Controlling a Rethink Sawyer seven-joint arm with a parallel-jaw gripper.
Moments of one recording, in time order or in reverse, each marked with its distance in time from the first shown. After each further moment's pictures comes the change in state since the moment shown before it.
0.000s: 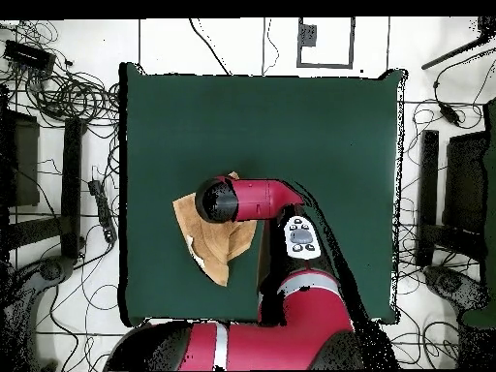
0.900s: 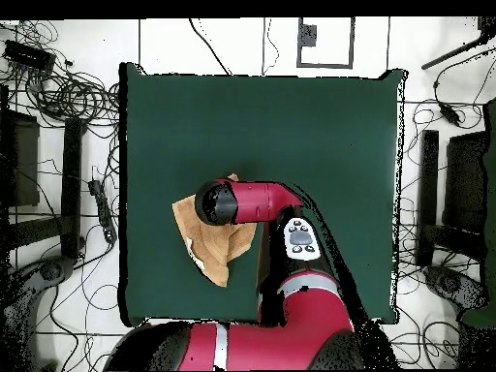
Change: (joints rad) arm 0.000 -0.001 0.001 0.018 0.004 -0.011 0.000
